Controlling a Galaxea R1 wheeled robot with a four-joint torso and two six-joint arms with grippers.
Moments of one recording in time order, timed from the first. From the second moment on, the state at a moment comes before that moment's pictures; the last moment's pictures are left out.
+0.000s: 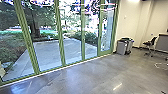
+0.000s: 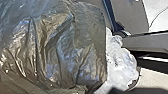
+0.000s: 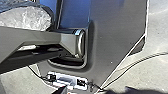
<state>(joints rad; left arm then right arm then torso) 1.49 3.03 -2.68 0.15 0.19 -0.03 -1.56 2.96 -2.64 0.21 -0.14 -0.23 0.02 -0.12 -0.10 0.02</state>
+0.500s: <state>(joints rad) 1.49 3.03 -2.68 0.15 0.19 -0.03 -1.56 2.96 -2.64 0.21 -0.14 -0.23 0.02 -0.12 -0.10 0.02</state>
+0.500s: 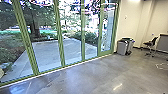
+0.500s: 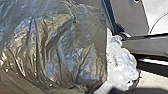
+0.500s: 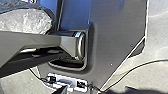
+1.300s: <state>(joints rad) 1.49 3.03 -2.68 0.16 0.19 -0.03 -1.55 2.96 -2.64 0.21 -0.14 -0.23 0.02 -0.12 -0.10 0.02</state>
